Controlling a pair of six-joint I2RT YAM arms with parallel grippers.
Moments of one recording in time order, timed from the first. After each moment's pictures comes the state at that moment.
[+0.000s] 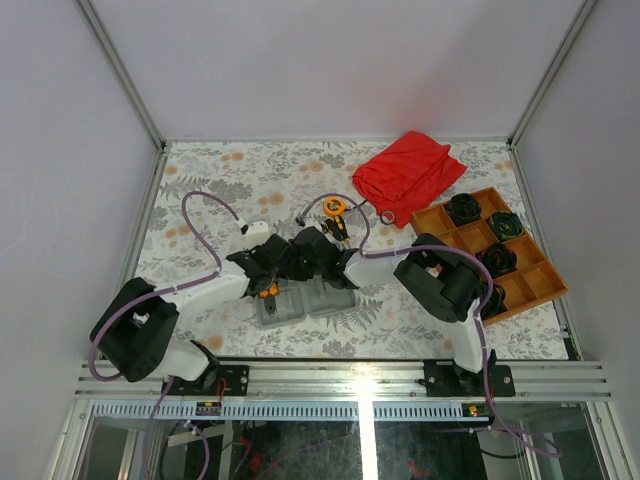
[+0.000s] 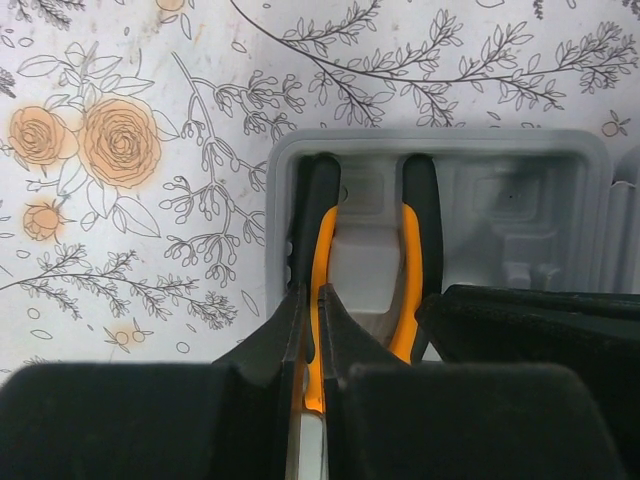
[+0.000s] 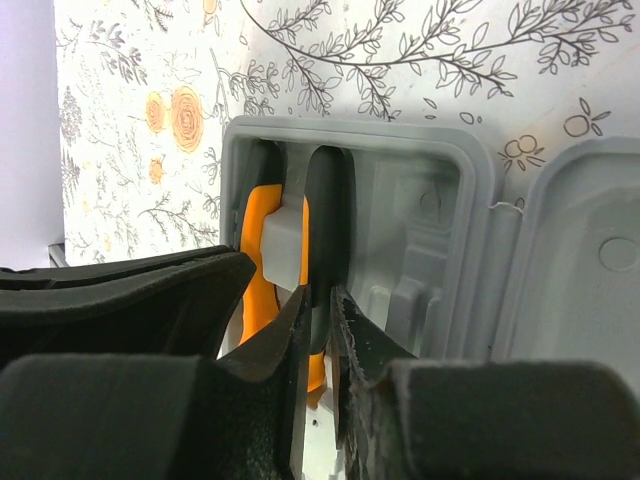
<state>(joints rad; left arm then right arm) -0.67 1.43 0.70 -0.44 -0.53 -0.77 0.96 2.06 1.15 0.27 -0.07 0.92</state>
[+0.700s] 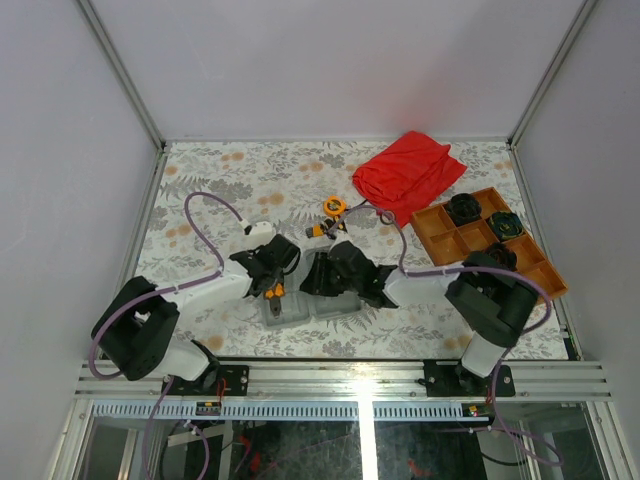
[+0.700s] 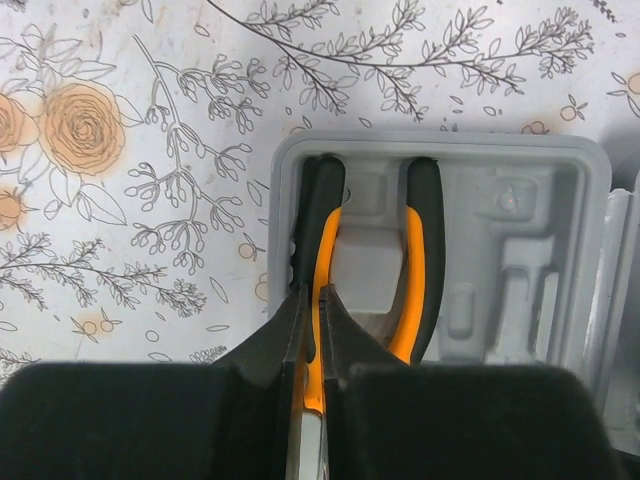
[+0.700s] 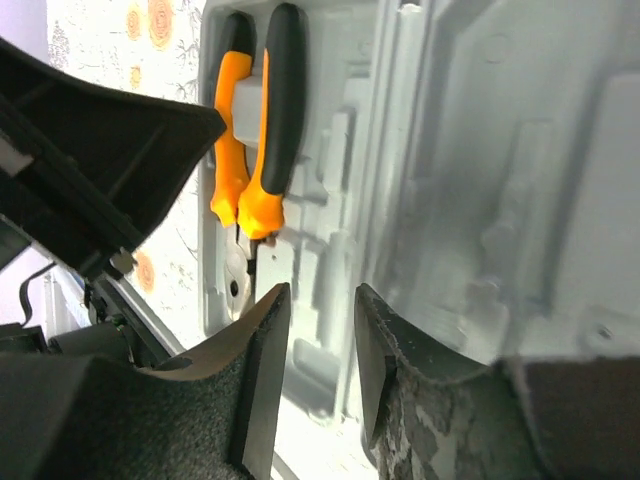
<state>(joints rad) -0.69 1.42 0.71 -0.45 -0.53 -0.80 0.95 1.75 0.81 0.32 -0.08 0.91</state>
